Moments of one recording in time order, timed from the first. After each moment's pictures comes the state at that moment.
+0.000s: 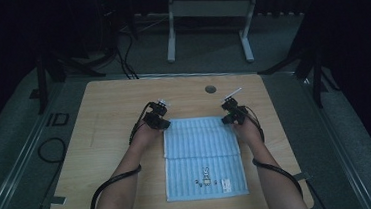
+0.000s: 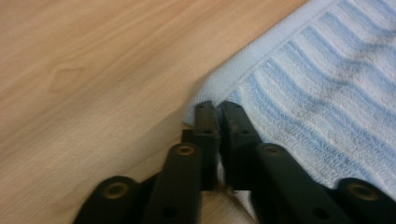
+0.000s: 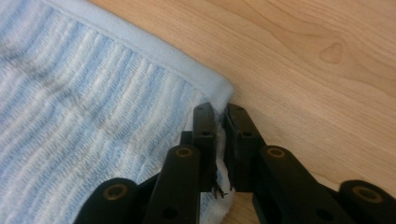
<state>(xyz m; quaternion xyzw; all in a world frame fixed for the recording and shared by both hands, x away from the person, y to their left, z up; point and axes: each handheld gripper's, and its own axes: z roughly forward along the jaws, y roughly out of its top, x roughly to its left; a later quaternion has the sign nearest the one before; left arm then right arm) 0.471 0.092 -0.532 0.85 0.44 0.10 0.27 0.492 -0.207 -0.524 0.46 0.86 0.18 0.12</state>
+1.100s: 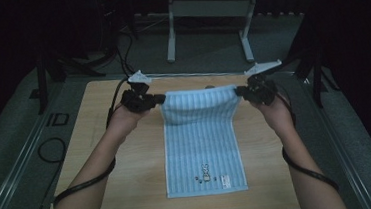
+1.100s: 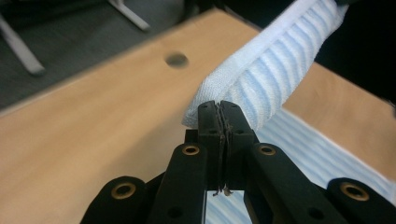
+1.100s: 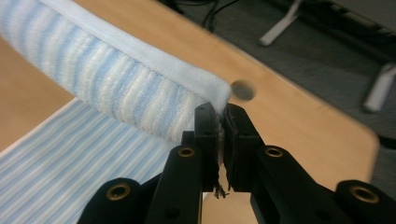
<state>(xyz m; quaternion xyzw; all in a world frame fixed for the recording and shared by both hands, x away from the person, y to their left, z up) 0.397 0.128 -0.388 0.82 0.35 0.13 0.43 0.421 -0.241 -0.363 0.36 0.84 0.35 0.22</state>
